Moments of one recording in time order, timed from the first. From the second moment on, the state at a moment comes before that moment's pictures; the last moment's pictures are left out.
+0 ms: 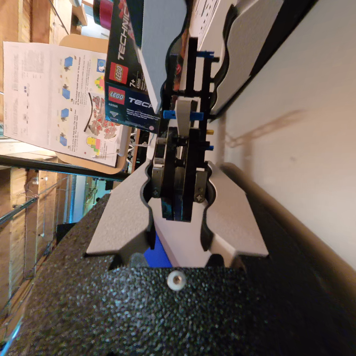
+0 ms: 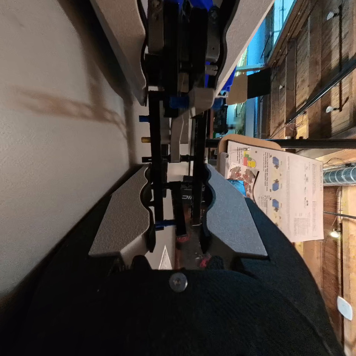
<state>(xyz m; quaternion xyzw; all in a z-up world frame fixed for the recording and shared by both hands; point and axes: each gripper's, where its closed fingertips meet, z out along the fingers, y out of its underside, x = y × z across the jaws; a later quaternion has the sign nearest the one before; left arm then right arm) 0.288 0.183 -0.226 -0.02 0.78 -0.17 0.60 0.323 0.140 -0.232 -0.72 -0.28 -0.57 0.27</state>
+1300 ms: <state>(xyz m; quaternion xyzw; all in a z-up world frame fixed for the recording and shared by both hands) 0.280 0.178 -0.212 0.00 0.77 -0.23 0.59 0.284 0.168 -0.224 -0.74 -0.29 -0.50 0.34</state>
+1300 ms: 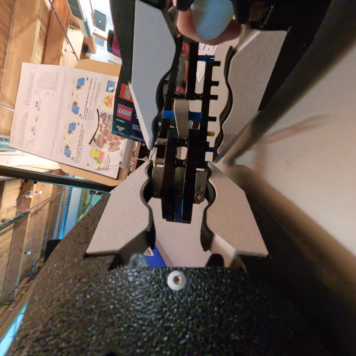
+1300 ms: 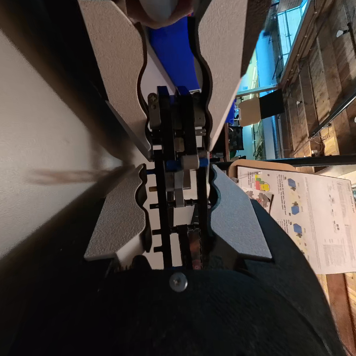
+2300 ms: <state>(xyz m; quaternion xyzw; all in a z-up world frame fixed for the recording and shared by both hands) 0.258 0.173 -0.215 0.05 0.78 -0.23 0.58 0.279 0.168 -0.228 -0.69 -0.34 -0.55 0.33</state>
